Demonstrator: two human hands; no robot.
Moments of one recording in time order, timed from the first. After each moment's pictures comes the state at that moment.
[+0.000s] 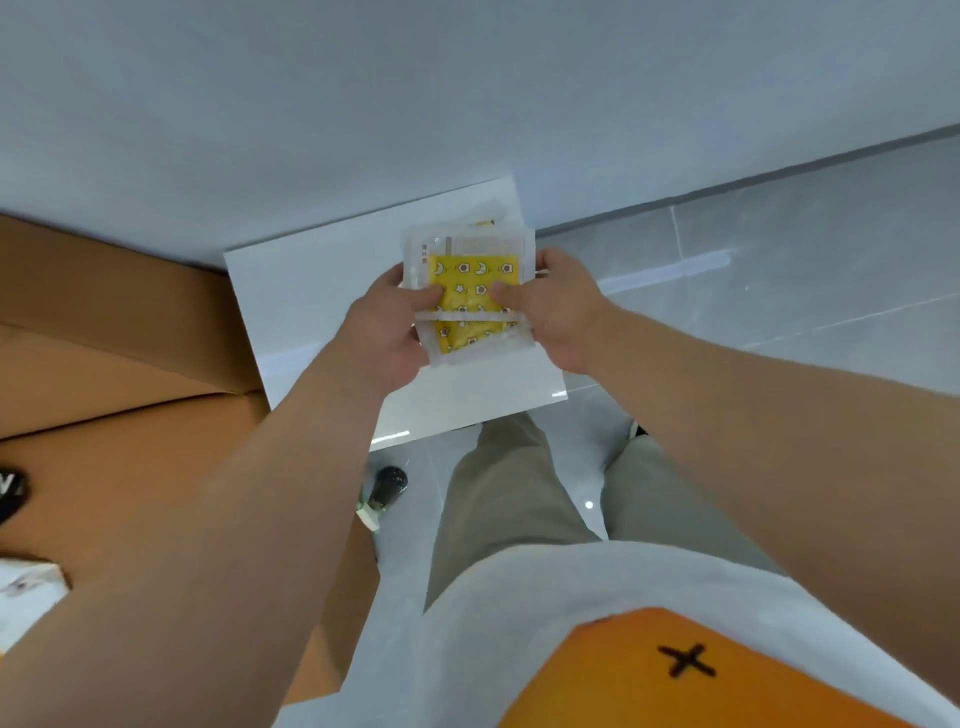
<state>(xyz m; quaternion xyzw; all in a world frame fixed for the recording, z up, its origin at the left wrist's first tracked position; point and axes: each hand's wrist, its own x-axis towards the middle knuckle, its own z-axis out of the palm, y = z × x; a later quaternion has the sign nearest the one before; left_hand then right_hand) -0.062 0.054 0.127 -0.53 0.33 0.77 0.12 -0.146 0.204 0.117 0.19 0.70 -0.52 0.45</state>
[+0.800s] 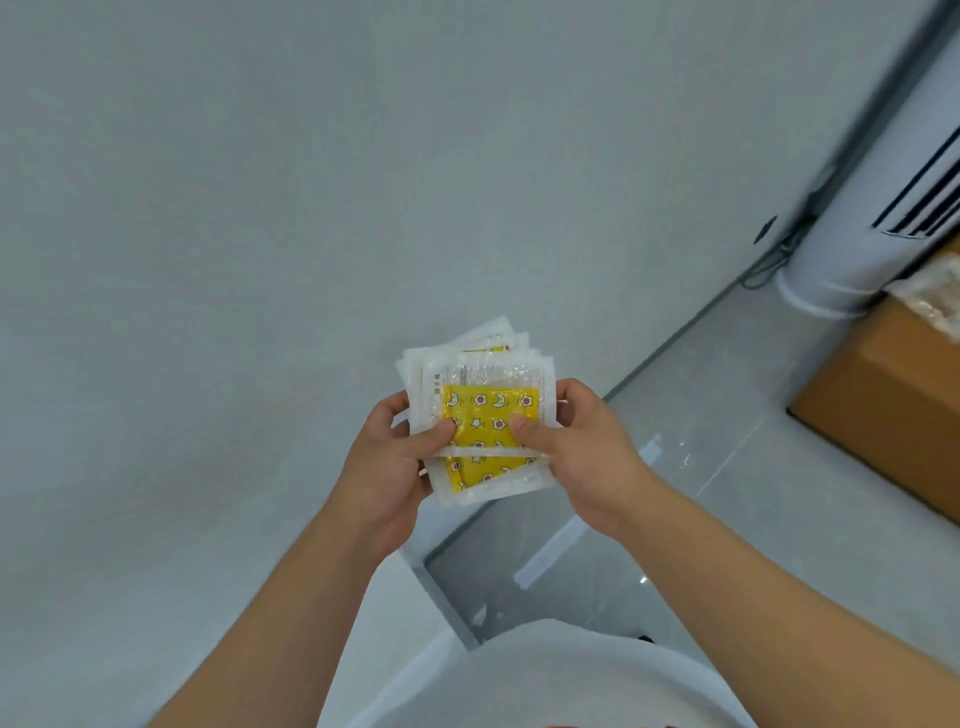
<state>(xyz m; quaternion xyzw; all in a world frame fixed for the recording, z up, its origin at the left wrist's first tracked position) -0.224 0.229 0.428 -0.21 0.57 0.78 0.14 -0.231 0.419 0.413 0.15 0.65 -0.73 0.14</state>
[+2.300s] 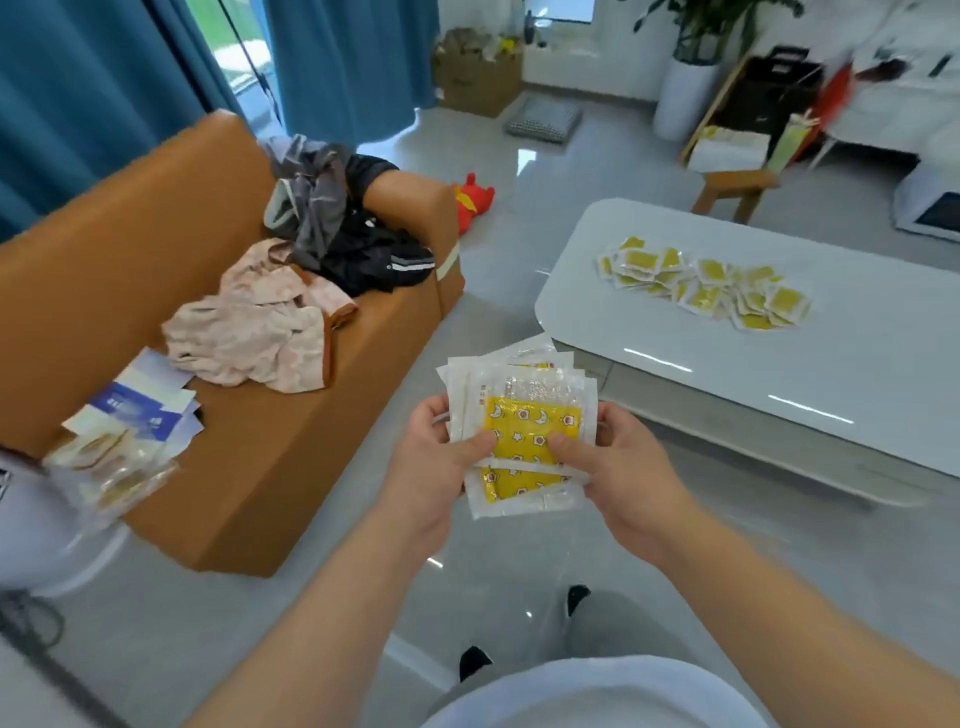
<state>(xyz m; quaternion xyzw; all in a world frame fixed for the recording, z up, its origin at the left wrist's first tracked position) -0.198 1.048 0.423 0.39 0.50 0.28 0.72 -0.034 0.964 0.411 0.63 0.16 -0.53 -0.55</state>
